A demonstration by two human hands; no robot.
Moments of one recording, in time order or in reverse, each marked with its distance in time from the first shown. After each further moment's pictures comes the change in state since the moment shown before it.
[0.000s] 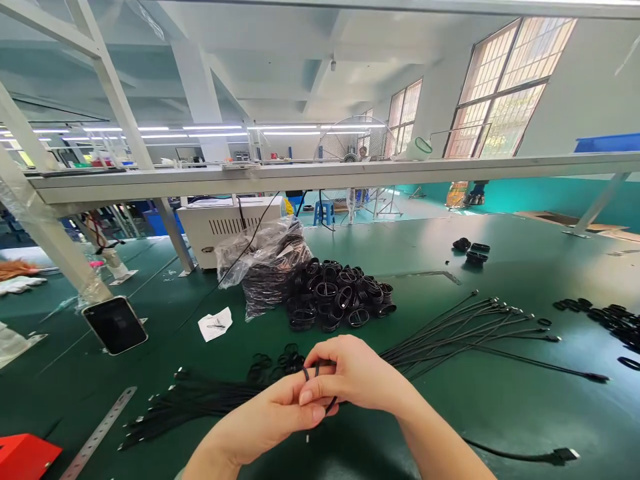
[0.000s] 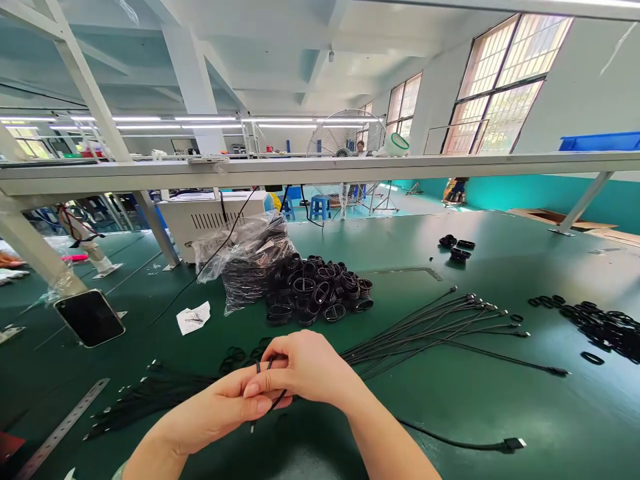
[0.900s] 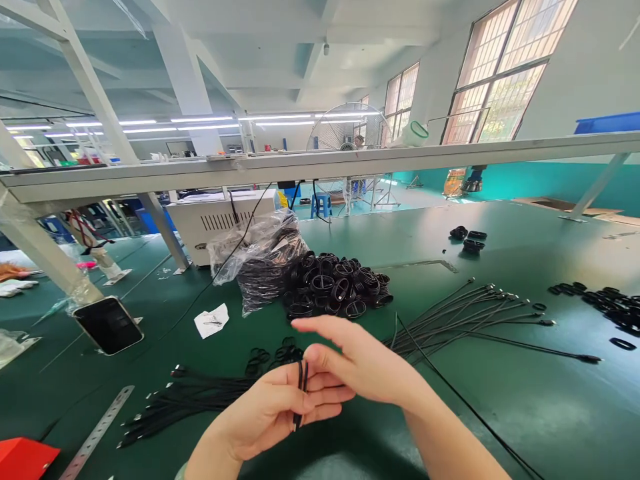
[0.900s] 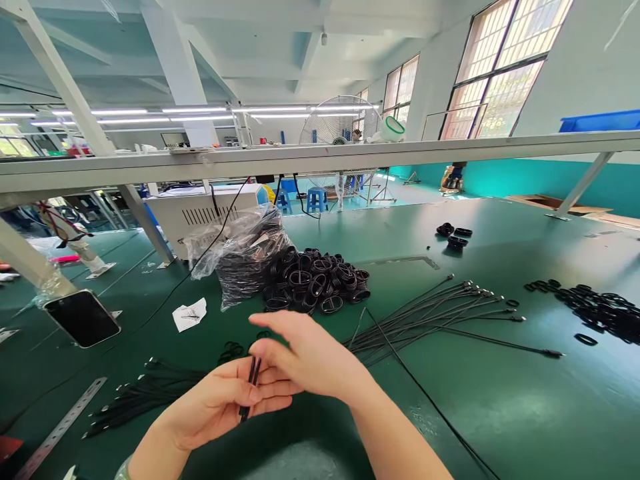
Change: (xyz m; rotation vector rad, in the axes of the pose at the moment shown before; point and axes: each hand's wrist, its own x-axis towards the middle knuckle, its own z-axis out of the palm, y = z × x) left_hand 0.004 0.000 0.001 -0.333 -0.158 -0.029; right_hand -0.008 -0.004 -0.013 -0.166 0.213 -0.269
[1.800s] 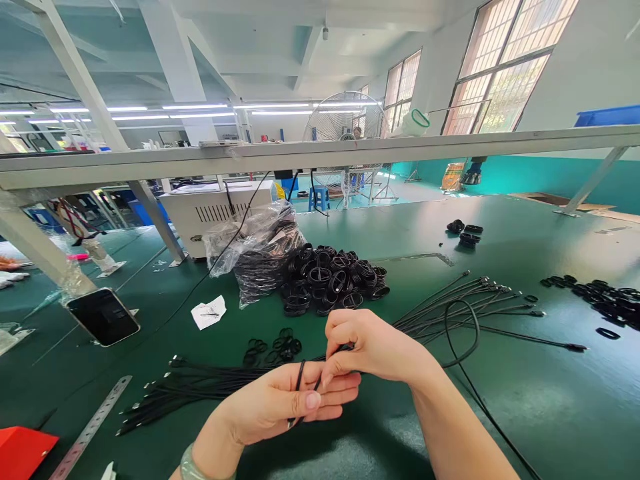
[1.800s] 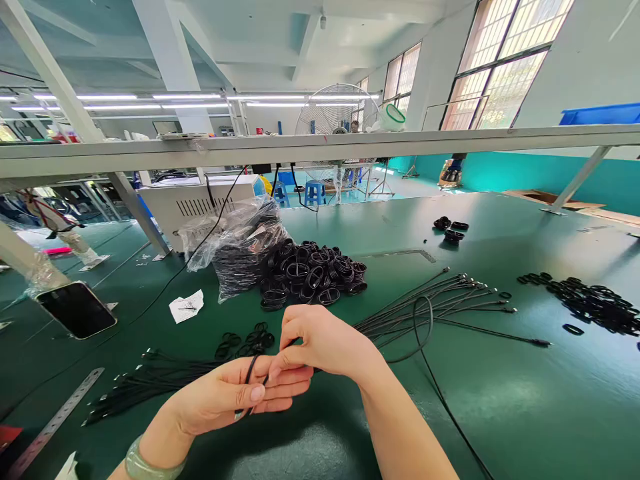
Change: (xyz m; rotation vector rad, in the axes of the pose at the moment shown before) left_hand 0.003 -0.004 -0.002 0.151 -0.156 -0.077; right_hand -0.006 0.007 -0.015 -0.097 -0.113 -0.083
